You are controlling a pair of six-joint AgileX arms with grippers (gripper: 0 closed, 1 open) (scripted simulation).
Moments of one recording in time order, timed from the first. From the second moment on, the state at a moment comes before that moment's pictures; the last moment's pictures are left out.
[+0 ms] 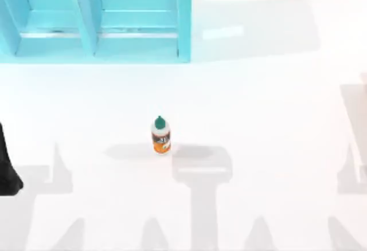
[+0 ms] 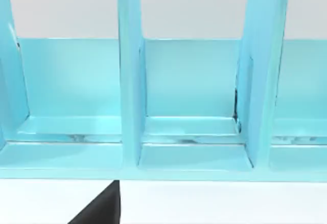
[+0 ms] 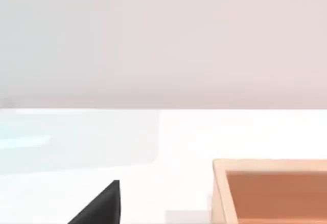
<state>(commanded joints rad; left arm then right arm) 0.00 0.00 0.00 0.00 0.00 0.00 0.00 0.00 0.00 0.00 0.00 0.00</state>
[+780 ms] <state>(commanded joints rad) 0.00 0.00 0.00 0.00 0.00 0.00 0.30 0.59 0.25 0.35 0.31 0.00</state>
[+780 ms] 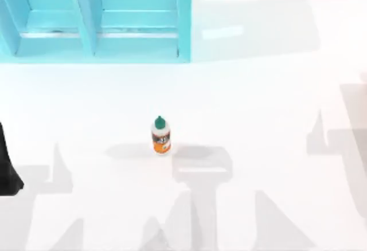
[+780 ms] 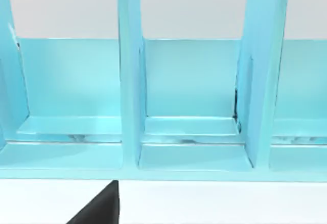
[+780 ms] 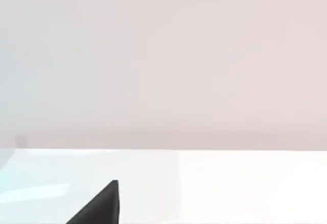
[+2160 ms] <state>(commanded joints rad) 0.00 0.00 0.00 0.00 0.00 0.00 1.29 2.57 1.05 1.48 1.33 0.01</state>
